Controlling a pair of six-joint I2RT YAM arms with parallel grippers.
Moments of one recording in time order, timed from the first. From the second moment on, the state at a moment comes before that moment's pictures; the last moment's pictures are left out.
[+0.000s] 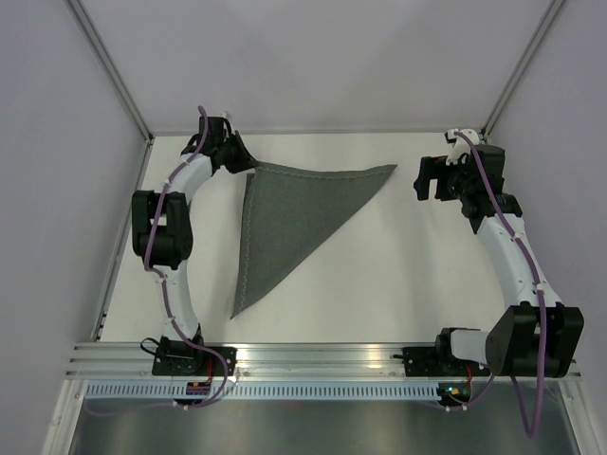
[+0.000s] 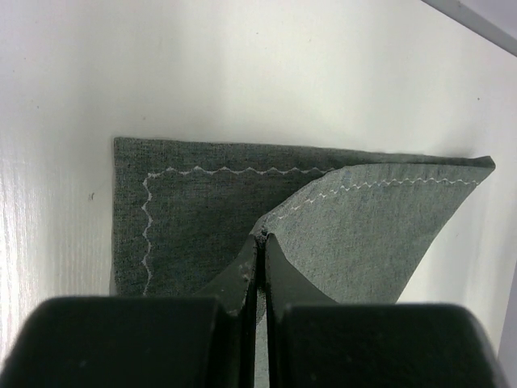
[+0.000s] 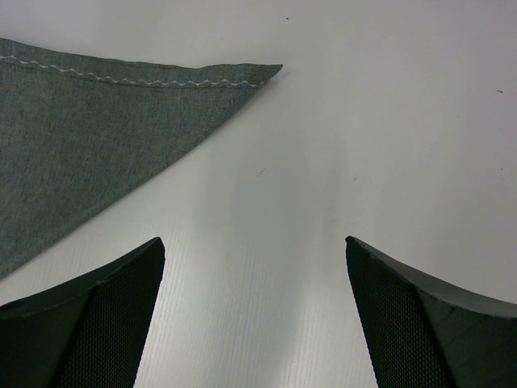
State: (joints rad) left arm -0.10 2.09 1.67 -0.31 0.32 -0.53; right arm -0.05 1.28 1.09 -0.35 -0.23 -0.06
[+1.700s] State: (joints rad) left arm 0.07 1.88 1.48 -0.38 -0.08 -0.42; right arm -0.05 1.29 1.09 -0.38 -0.34 -0.08
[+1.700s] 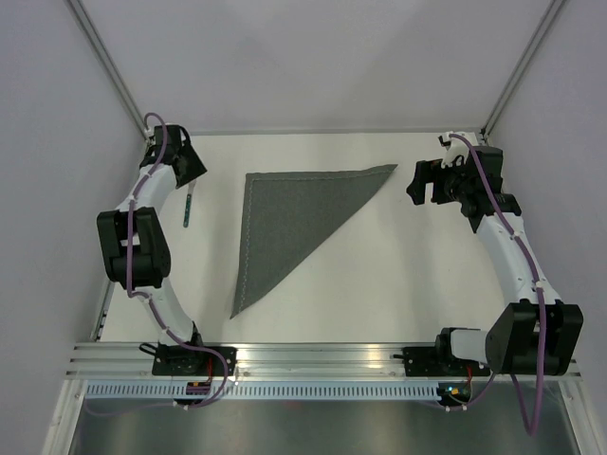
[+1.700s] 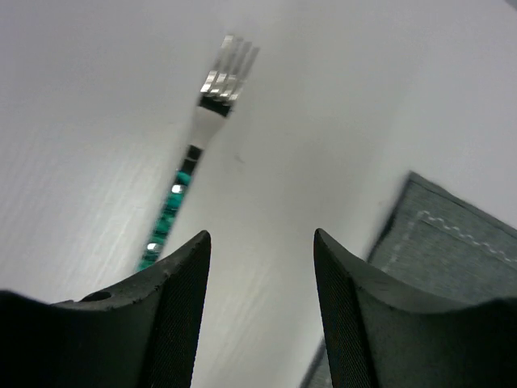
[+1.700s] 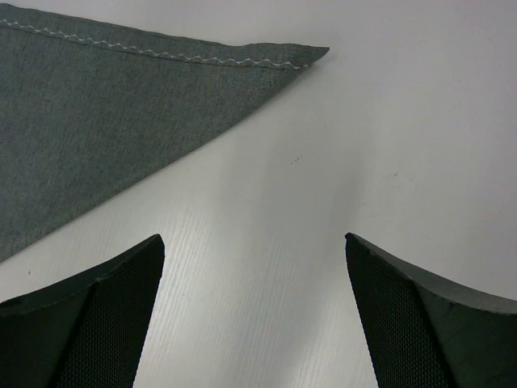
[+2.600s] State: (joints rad) left arm 0.12 2.19 1.67 -0.56 -0.20 -0.30; right arm -0.05 1.26 1.09 -0.40 -0.39 -0.08
